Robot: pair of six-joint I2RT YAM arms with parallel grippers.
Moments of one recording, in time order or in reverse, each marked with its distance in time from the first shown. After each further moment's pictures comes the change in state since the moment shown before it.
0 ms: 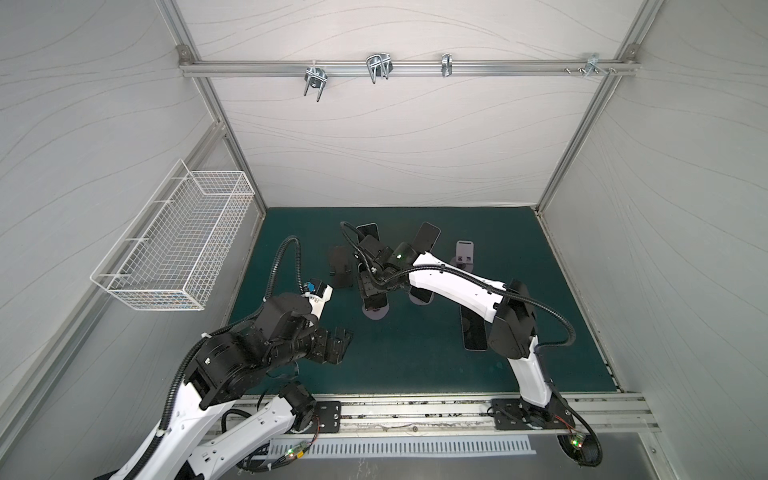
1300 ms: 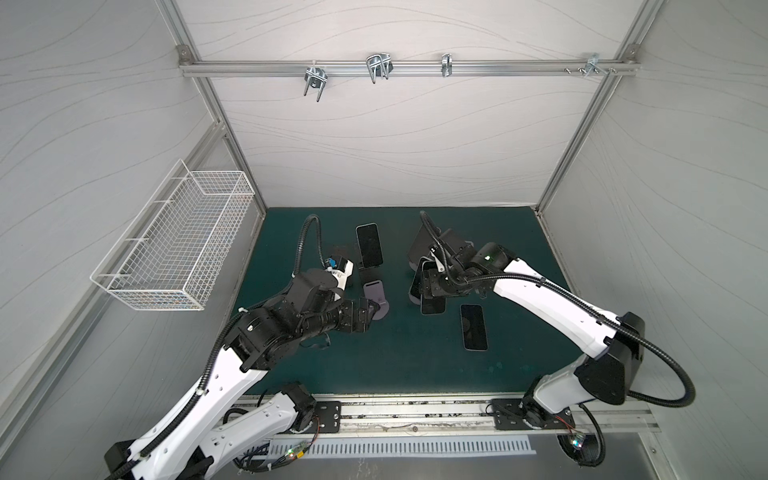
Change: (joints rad) left arm 0.000 0.168 -0.024 0.299 0.024 -0.081; right arm -0.214 -0.604 -0.546 -0.066 -0.080 0.010
